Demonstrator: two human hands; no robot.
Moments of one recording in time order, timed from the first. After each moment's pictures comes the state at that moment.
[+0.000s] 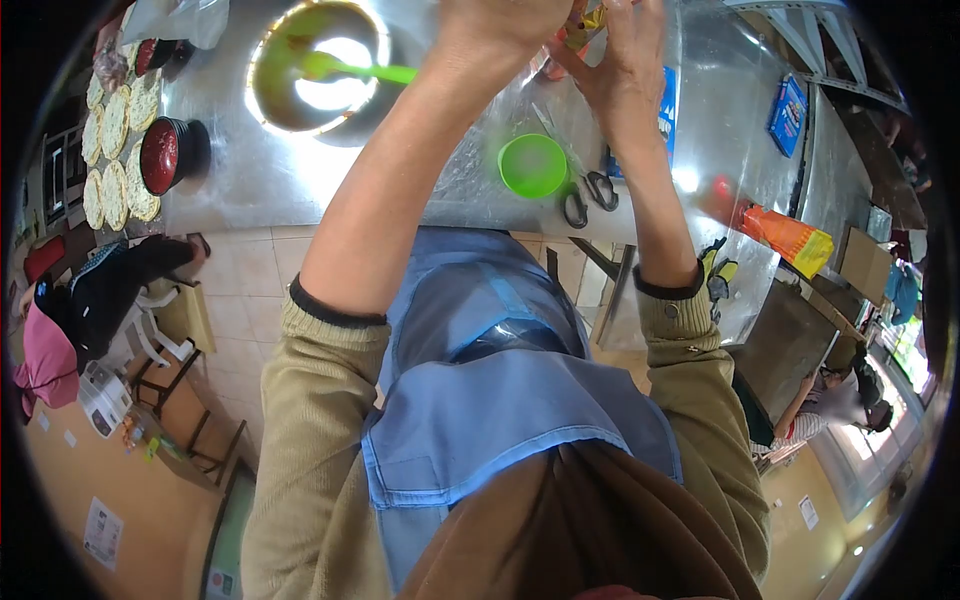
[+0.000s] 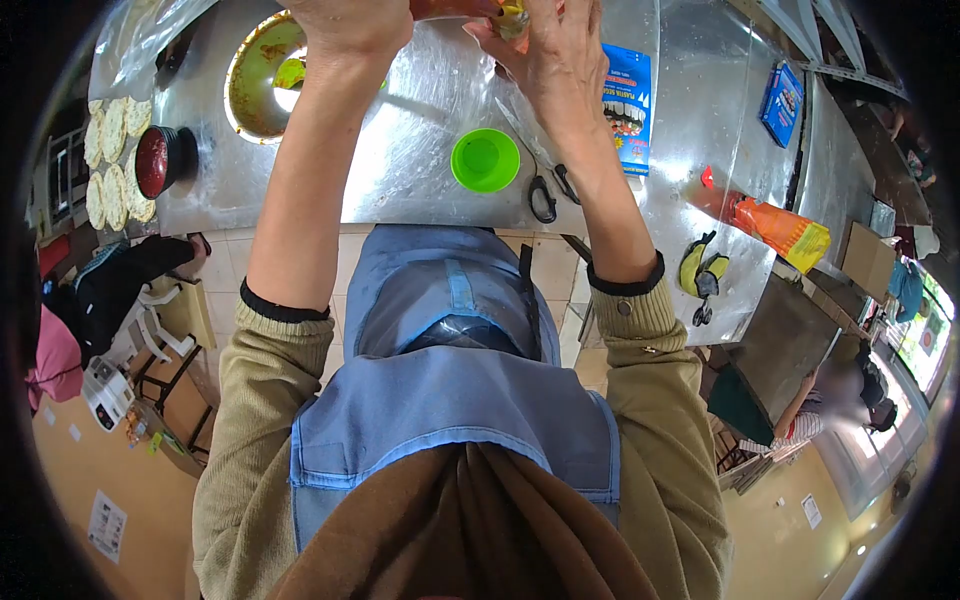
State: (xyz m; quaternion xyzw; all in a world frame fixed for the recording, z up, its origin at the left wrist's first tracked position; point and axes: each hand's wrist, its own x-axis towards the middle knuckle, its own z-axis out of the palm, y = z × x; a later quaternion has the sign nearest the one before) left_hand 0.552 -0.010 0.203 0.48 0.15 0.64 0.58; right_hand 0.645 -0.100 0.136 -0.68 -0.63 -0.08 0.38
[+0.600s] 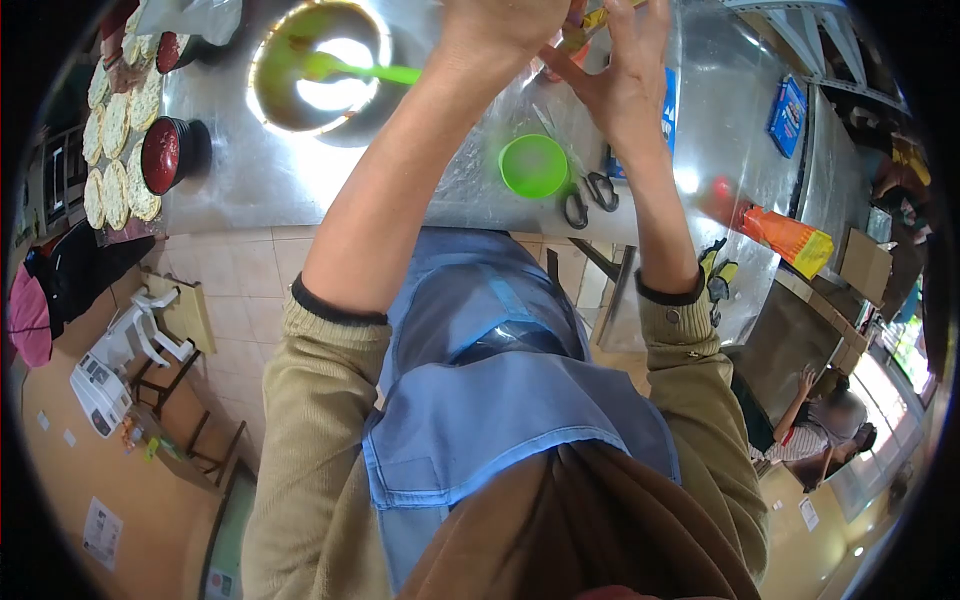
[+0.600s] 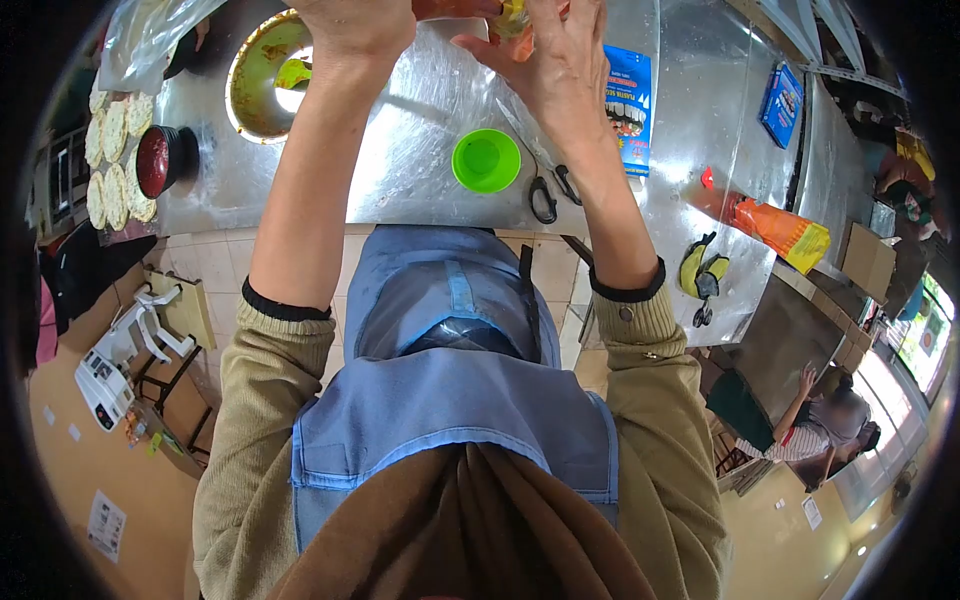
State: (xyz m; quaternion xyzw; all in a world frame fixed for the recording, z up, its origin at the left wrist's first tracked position) left_hand 0.550 -0.014 0.204 0.48 0.16 0.63 0.59; right_hand 0.642 -0.104 0.141 -0.67 -0.63 -0.09 0.38
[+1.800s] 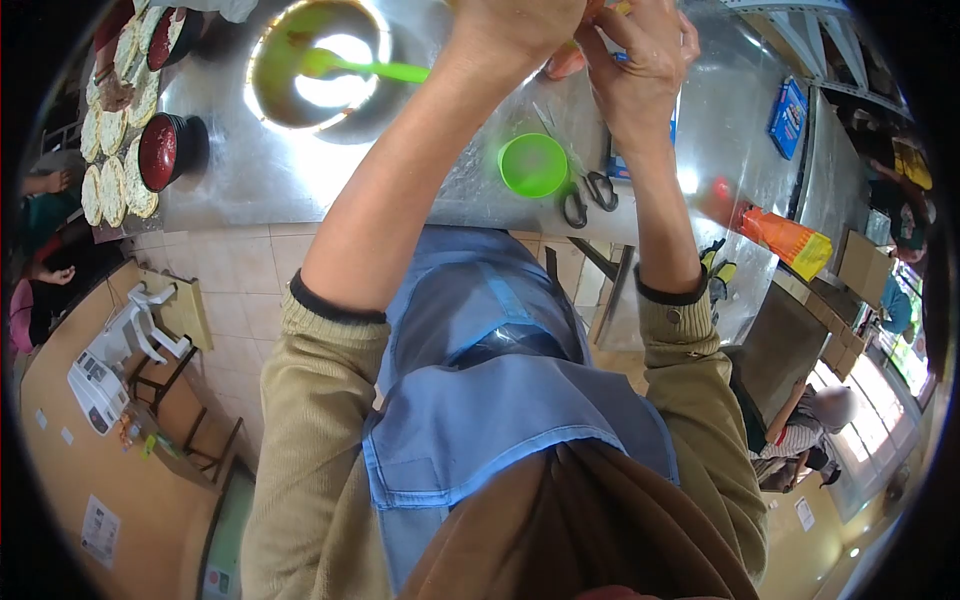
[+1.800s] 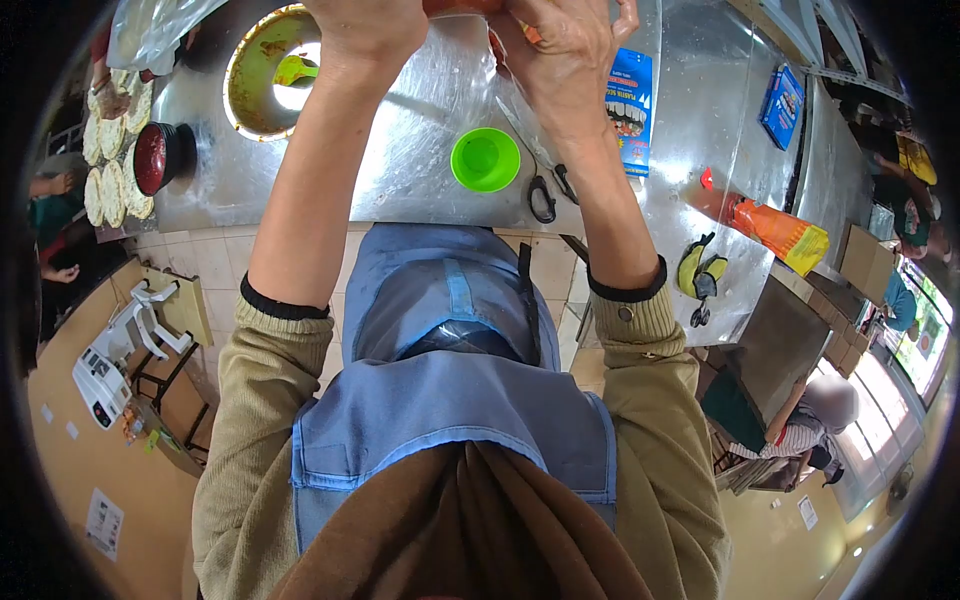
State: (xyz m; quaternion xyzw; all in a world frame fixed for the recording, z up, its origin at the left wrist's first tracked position) left_hand 0.554 -0.013 0.200 0.45 0.07 0.61 0.64; right_hand 0.645 -0.104 0.153 -0.68 -0.65 -0.11 0.33
